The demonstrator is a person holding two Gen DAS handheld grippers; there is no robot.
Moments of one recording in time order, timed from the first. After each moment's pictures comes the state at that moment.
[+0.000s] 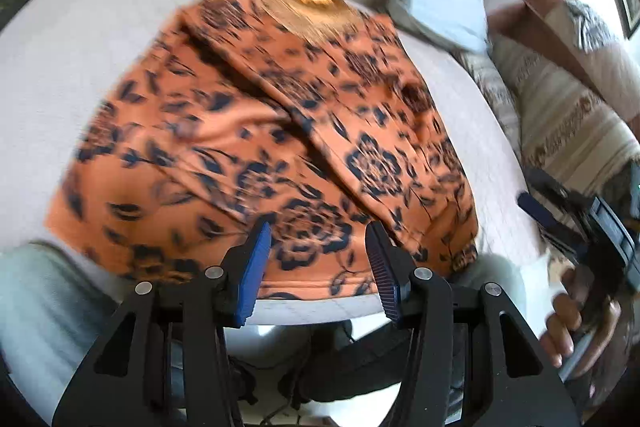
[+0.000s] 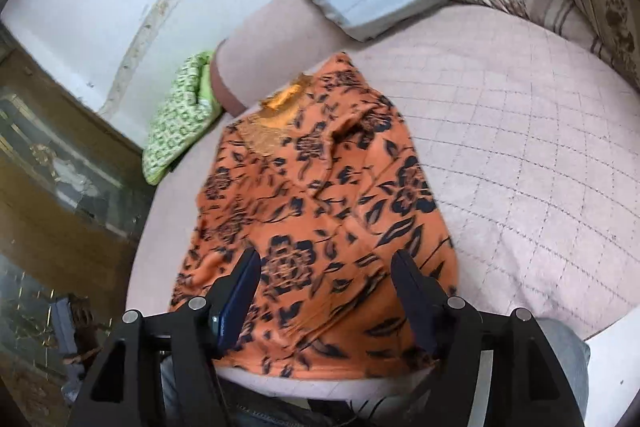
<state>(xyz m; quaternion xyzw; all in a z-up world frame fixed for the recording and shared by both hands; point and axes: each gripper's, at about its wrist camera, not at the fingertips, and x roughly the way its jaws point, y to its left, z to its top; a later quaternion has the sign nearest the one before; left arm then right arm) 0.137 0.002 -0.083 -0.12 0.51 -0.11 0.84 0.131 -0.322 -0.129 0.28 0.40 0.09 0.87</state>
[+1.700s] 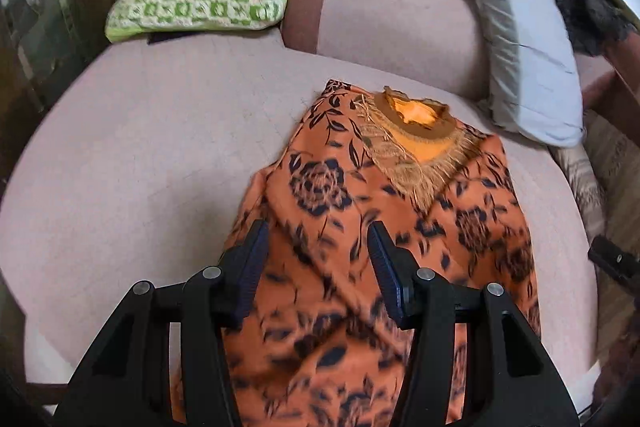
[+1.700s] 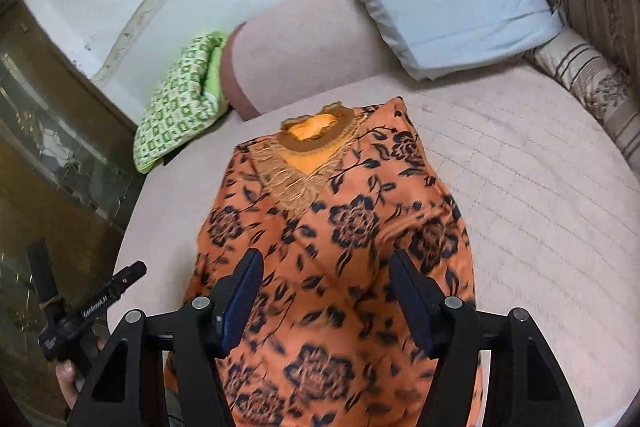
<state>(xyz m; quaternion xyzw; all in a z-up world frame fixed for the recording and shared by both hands) 0.330 0.064 -0.037 -0.07 0.47 0.03 0.88 0.301 -0.293 -0.077 0.20 0.45 0.10 0.87</state>
